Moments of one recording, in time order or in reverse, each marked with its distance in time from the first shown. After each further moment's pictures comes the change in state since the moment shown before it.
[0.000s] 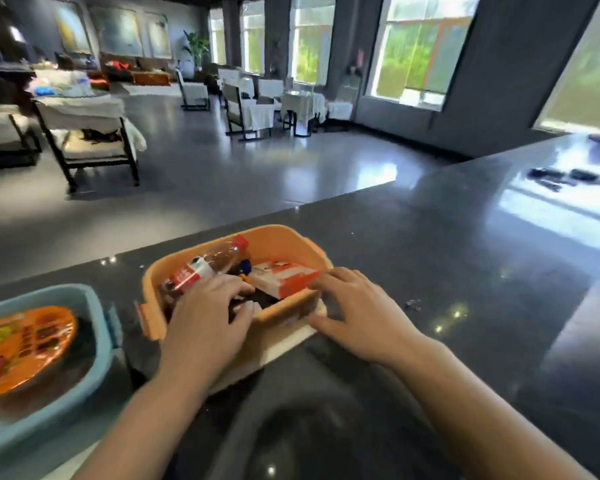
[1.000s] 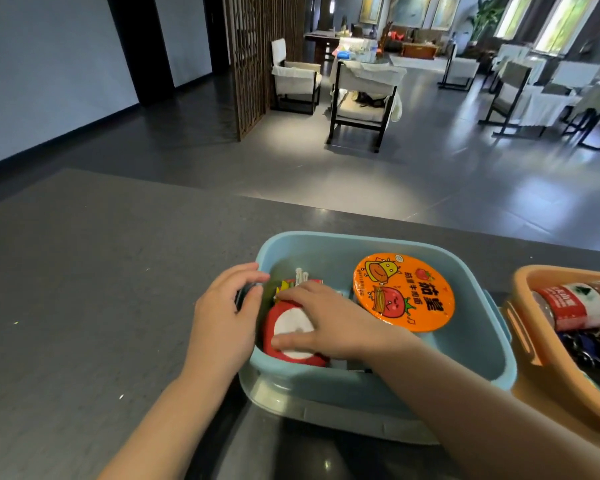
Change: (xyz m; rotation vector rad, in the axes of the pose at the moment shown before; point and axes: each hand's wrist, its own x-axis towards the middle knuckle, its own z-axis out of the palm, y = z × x) left_hand -0.192 -0.281 -0.192 -0.111 0.570 -0.723; right_hand 0.110 -0.395 0.230 0.254 -0.629 -0.767
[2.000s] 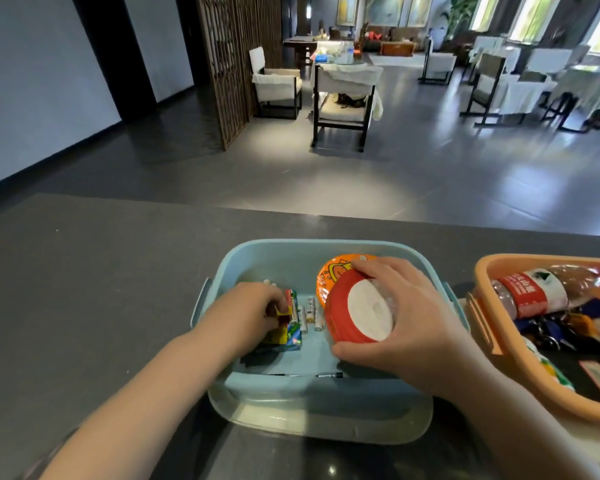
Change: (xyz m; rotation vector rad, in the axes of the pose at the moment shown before) left_hand 0.030 0.049 0.039 0.614 -0.649 0.118; right_hand -0.116 0.027 -0.061 0.081 0.428 0.219
